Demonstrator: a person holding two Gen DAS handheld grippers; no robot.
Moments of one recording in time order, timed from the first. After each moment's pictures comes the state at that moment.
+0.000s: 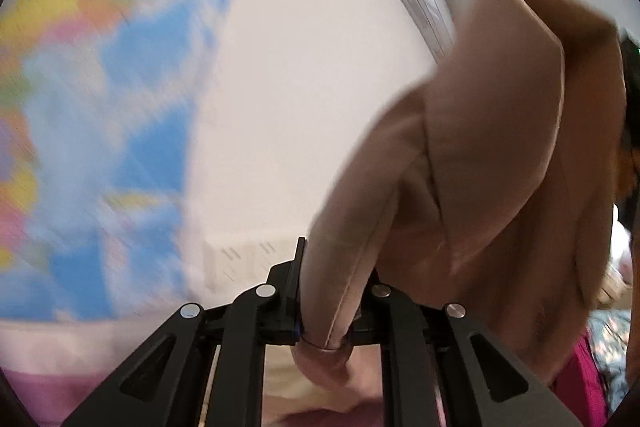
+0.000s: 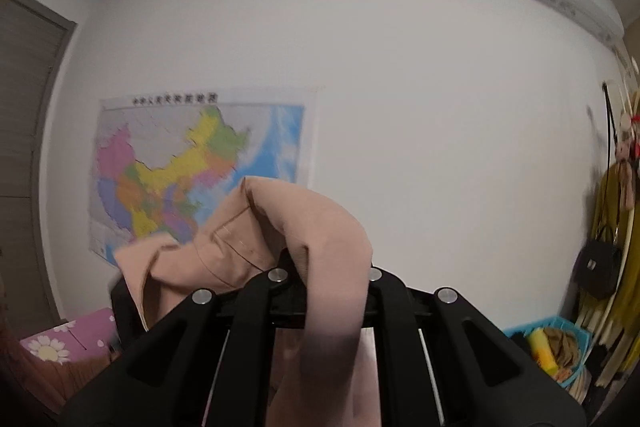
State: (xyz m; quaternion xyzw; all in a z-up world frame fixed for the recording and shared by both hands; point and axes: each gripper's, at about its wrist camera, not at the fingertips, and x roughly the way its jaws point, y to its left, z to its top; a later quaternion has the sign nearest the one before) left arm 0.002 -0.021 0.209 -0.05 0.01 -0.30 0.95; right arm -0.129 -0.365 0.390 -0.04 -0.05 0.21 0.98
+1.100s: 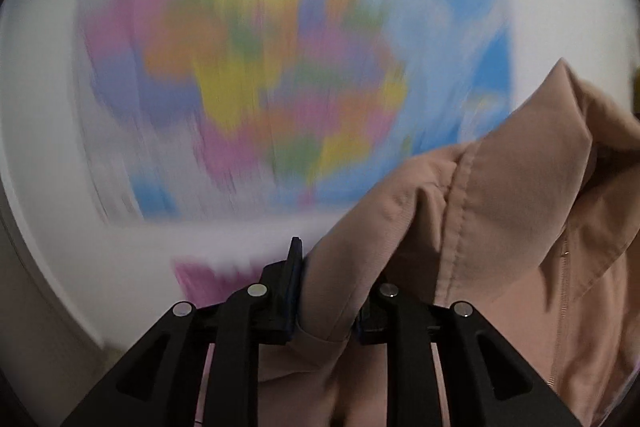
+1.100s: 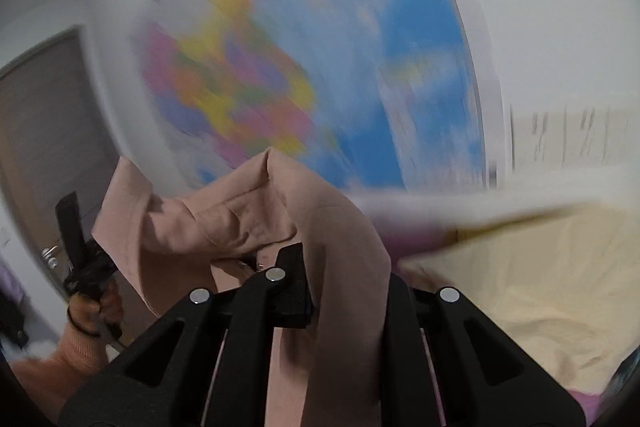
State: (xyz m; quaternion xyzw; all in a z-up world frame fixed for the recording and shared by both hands) left arm -0.018 0.185 0.133 0.00 0.23 0.13 0.96; right arm 0.075 -0.147 0.169 0.08 0.29 0.41 0.86
